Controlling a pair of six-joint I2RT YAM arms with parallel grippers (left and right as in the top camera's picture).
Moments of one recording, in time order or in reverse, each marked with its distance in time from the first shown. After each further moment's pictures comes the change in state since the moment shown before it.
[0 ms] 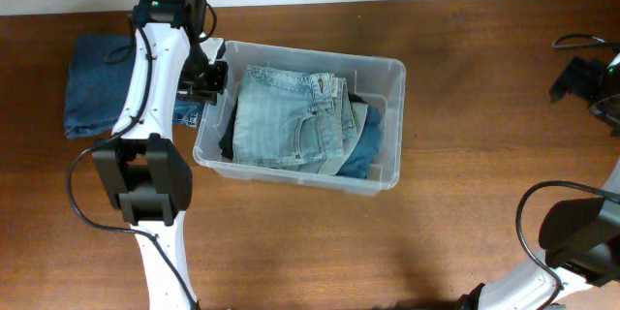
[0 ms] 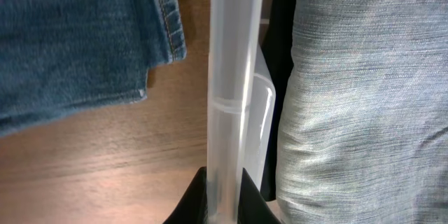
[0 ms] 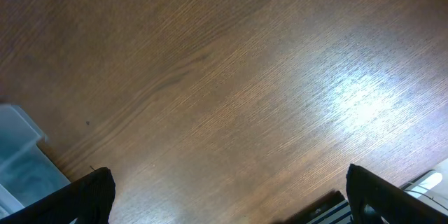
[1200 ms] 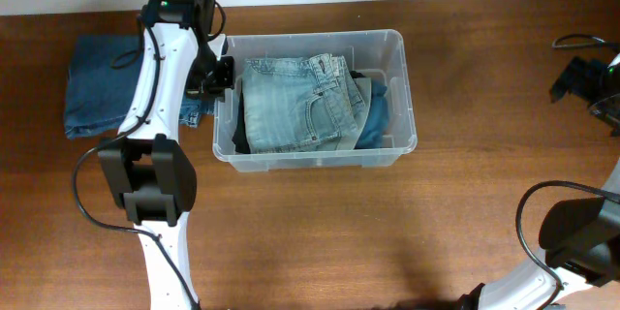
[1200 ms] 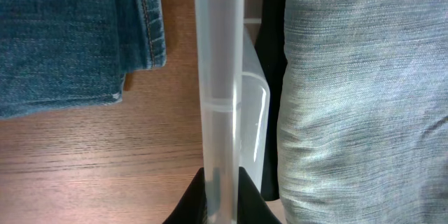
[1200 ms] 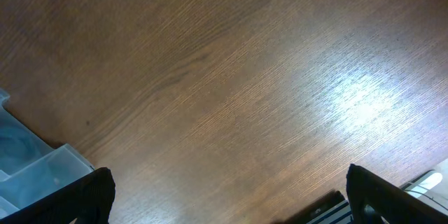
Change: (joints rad) left arm -0.034 0.000 0.000 0.030 0.023 -0.133; right arm 0.000 0.000 0.000 0.000 0.000 0.000
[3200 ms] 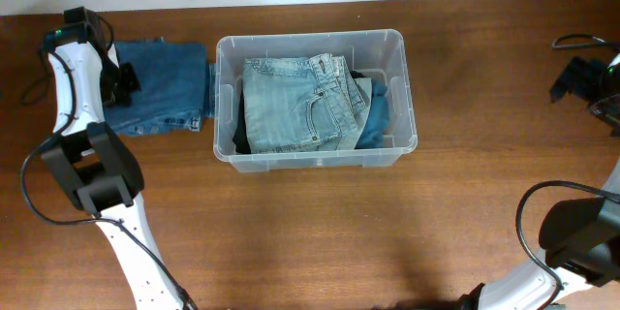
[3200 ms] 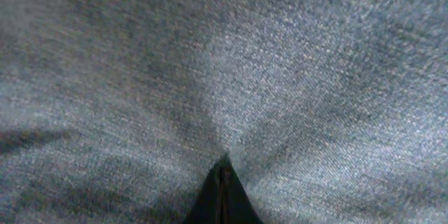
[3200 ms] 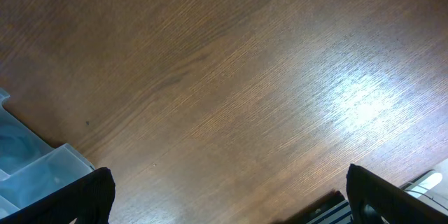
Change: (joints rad) left arm 0.415 0.252 0.130 0.165 -0.117 0.006; right arm 0.000 0.000 0.000 0.000 0.000 0.000
